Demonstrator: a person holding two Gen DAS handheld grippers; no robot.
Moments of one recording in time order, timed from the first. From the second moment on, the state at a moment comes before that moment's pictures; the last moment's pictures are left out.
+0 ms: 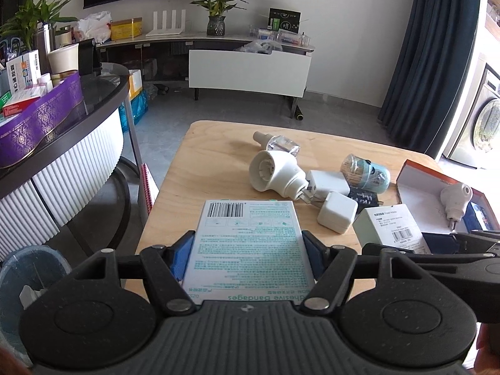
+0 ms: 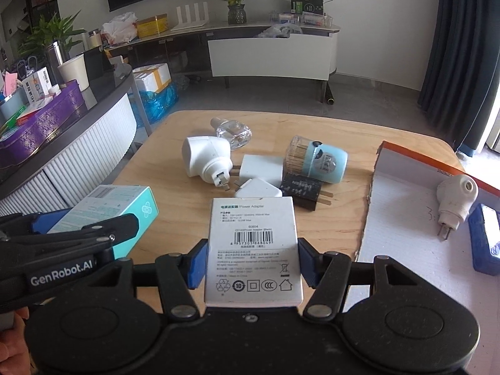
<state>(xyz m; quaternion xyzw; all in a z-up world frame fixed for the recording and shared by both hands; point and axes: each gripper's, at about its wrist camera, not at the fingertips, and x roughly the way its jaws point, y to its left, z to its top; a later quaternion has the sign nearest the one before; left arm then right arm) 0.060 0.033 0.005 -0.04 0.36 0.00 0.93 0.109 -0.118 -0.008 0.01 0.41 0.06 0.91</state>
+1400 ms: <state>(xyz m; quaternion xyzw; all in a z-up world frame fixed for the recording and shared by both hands) 0.042 -0.059 0.019 -0.01 0.35 -0.11 0.93 0.043 -0.216 0.021 0.05 0.39 -0.04 0.92</state>
